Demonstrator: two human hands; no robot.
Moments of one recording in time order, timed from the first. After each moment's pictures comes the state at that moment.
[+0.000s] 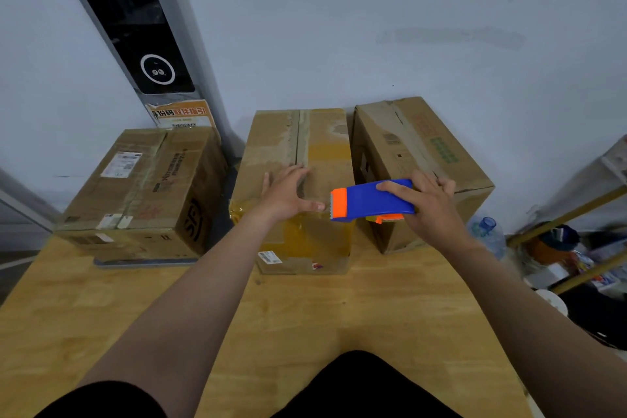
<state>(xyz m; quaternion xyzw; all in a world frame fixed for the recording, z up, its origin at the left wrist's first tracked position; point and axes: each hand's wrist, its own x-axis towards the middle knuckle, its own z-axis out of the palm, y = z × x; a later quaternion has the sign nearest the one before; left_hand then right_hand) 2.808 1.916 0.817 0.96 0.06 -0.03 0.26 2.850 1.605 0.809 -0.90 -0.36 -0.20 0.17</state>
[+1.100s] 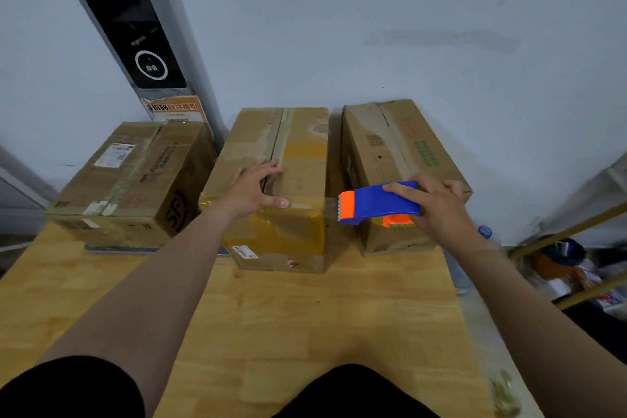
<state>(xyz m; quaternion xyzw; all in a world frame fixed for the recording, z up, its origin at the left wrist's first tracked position) 2.805 1.917 0.813 0.96 0.07 -0.02 0.28 2.887 1.525 0.803 -0.90 -0.37 -0.18 0.14</state>
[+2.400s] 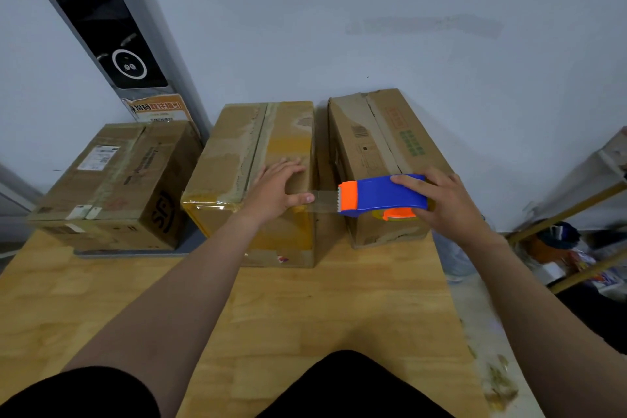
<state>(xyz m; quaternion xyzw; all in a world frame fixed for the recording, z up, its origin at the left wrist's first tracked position) 2.825 1.836 0.799 0.97 0.03 0.04 0.24 2.898 1.482 0.799 -0.89 -0.39 -0.14 0.21</state>
